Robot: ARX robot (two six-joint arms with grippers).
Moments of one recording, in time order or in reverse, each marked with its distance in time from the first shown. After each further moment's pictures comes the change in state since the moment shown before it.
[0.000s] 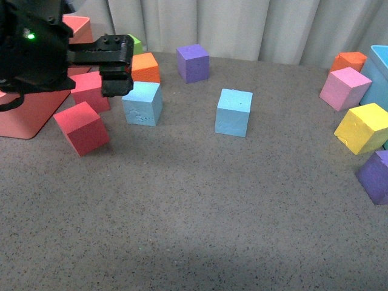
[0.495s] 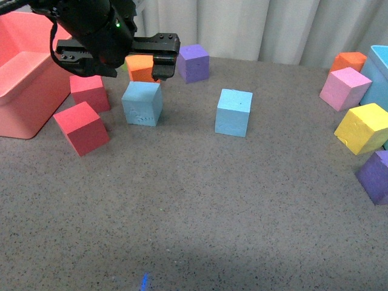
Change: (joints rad) left arm -0.047 0.384 0.528 -0.260 -0.075 -0.002; right arm 0.000 0.000 0.000 0.000 0.000 0.000
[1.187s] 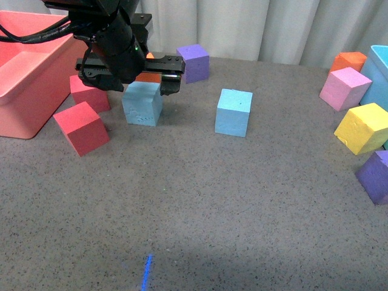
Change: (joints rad) left arm 0.008 0.203 0.218 -0.098 -0.055 -0.023; right arm 0.000 0.000 0.000 0.000 0.000 0.000
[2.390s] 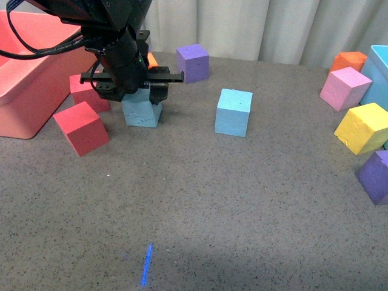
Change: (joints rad) left arm -0.005 0.063 0.061 -0.063 -0.006 -0.074; right arm 0.000 0.000 0.000 0.000 0.000 0.000
